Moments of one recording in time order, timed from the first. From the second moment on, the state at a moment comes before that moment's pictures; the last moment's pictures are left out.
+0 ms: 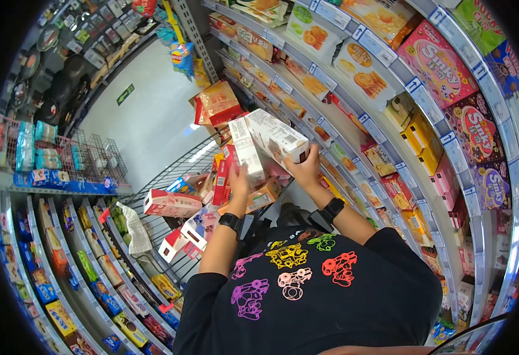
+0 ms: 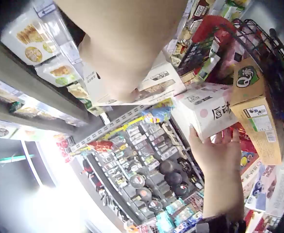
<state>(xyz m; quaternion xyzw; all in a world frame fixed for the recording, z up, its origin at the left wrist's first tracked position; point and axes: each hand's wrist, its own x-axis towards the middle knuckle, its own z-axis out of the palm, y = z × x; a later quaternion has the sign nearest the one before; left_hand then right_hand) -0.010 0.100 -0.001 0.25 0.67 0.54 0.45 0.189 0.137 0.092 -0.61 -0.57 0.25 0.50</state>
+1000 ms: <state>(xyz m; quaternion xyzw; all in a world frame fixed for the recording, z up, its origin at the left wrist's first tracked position) -0.050 0.020 0.060 0.30 0.79 0.51 0.17 0.089 0.173 0.136 -0.32 -0.77 0.37 0.40</state>
